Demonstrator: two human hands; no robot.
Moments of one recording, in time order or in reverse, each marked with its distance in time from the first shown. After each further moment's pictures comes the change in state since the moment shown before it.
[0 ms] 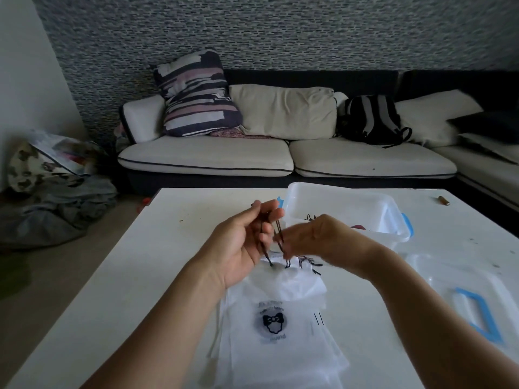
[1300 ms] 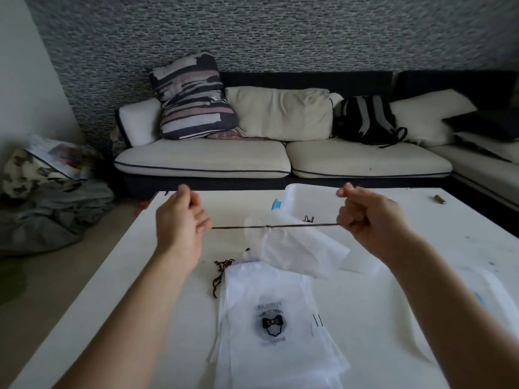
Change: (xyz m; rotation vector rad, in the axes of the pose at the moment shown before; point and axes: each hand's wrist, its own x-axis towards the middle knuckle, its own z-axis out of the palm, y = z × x) left_hand 0.014 0.048 -0.046 0.054 0.424 0.494; right_hand -0.004 0.003 -0.050 0.920 0.559 -0.024
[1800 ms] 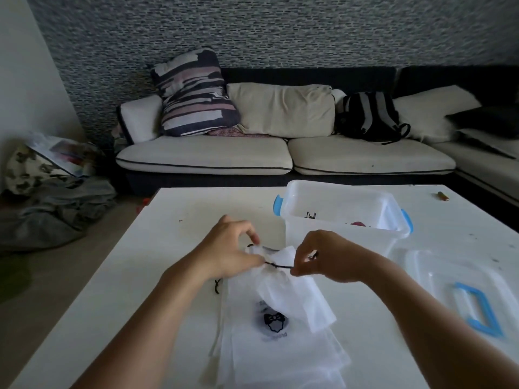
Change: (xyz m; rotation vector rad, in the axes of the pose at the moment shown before) left_hand -0.027 -0.028 -0.004 1.521 -0.634 0.179; right_hand -0.021 0.047 0.017 -1.481 -0.521 -0.009
